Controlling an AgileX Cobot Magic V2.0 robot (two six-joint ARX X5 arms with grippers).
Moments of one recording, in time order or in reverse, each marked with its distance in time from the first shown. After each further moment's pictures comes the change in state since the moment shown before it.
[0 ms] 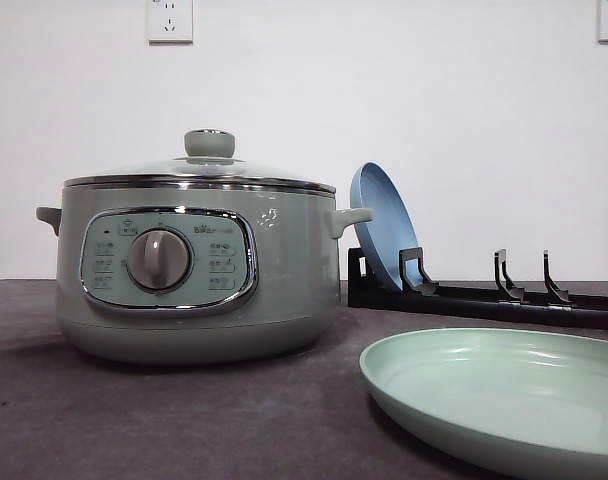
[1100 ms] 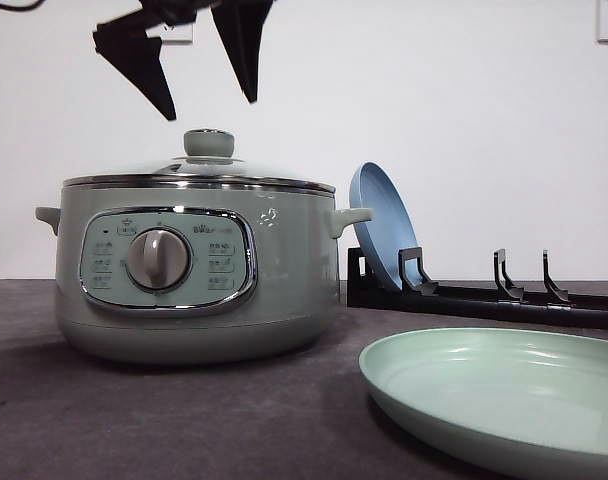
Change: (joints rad) left_arx -0.154 0.855 0.667 -0.193 -0.338 0.013; right_arx 0.000 0.002 0.041 0.001 0.037 0.019
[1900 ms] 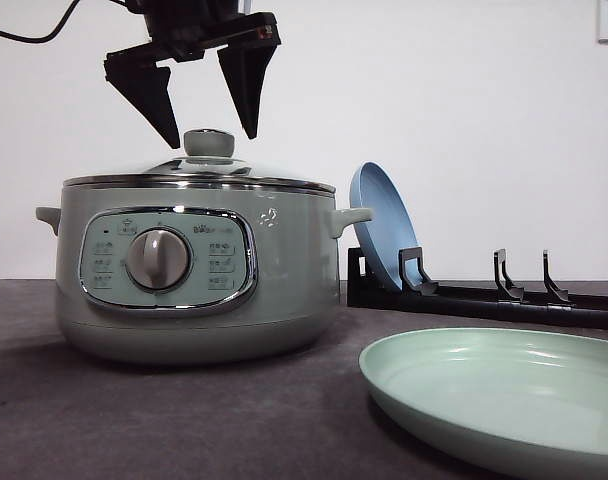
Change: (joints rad) left_arx 0.000 0.055 0.001 0.013 -0.038 0.000; right_arx 0.000 0.000 0.000 -0.009 0.000 0.000
